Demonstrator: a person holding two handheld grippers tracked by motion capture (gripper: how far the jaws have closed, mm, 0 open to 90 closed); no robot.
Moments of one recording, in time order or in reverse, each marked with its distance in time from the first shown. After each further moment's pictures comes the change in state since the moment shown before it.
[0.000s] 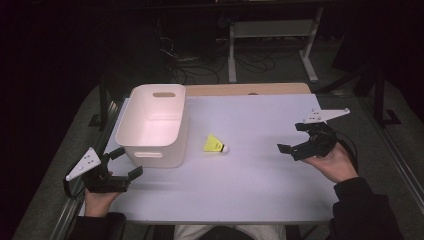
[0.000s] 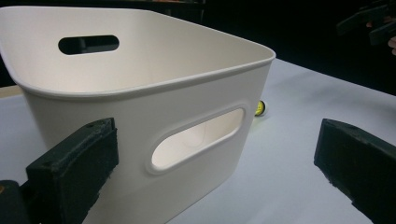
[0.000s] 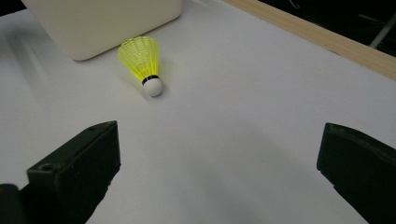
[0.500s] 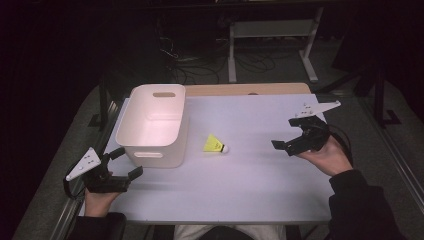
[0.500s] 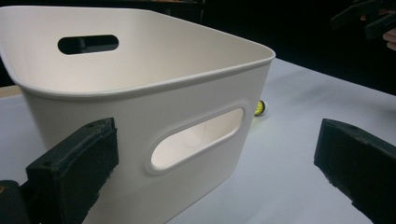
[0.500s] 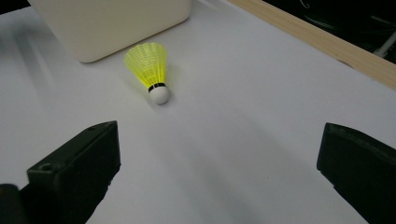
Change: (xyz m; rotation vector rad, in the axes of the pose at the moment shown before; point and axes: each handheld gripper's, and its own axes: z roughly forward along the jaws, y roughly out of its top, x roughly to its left) left arm 0.000 0.000 0.000 0.001 0.000 0.000; right arm 0.003 0.020 0.010 0.024 0.028 -0.034
